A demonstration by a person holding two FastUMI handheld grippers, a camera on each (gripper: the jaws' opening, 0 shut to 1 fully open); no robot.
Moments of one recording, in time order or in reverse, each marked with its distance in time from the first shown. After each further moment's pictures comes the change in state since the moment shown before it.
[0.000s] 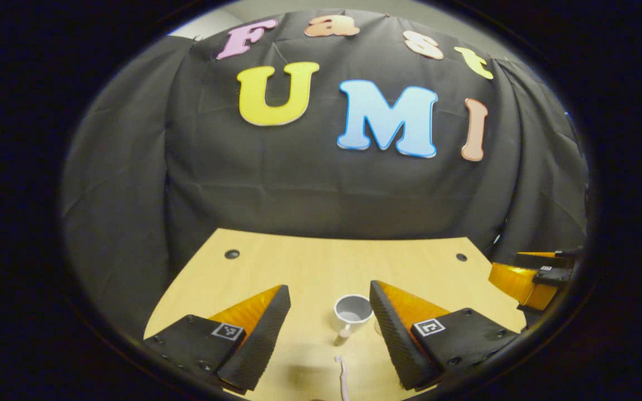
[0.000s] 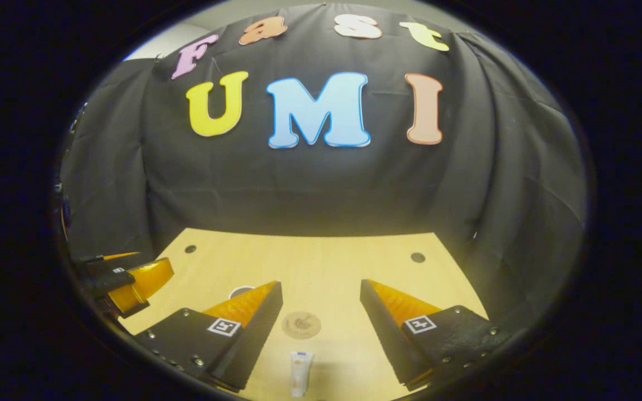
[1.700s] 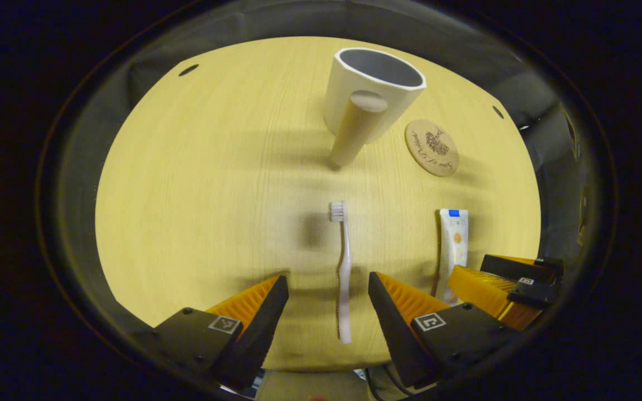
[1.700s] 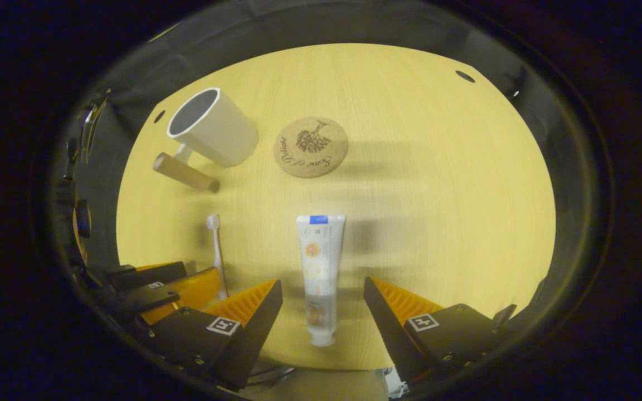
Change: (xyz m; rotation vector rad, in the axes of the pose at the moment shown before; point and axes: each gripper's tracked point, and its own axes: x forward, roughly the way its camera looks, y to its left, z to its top) left arm 0.025 -0.007 -0.308 -0.089 0.947 0.014; right arm 0.044 0.035 -0.272 0.127 0.874 0.065
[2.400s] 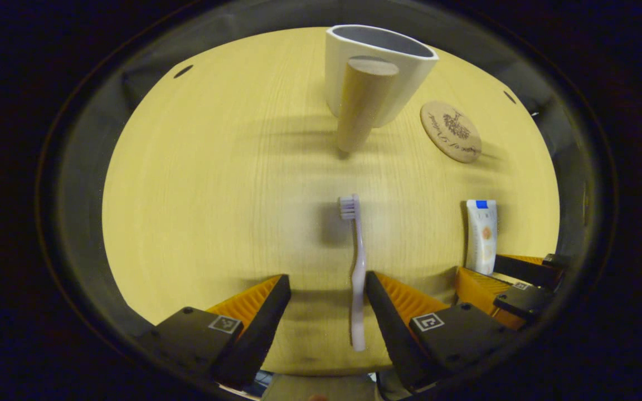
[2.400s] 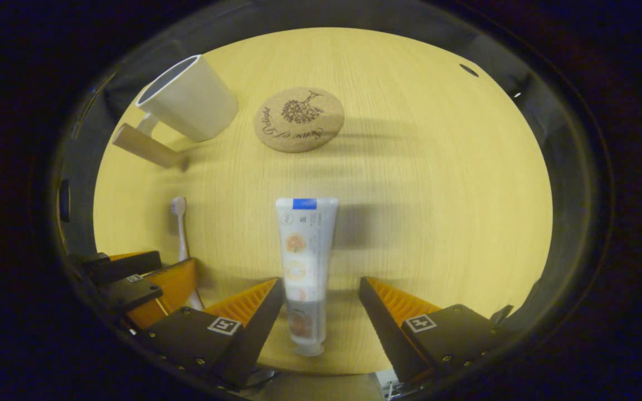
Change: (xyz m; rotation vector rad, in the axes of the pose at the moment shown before) left arm 0.020 0.010 -0.002 0.040 0.032 0.094; right arm 0.030 -0.010 -0.012 -0.030 0.058 -0.086
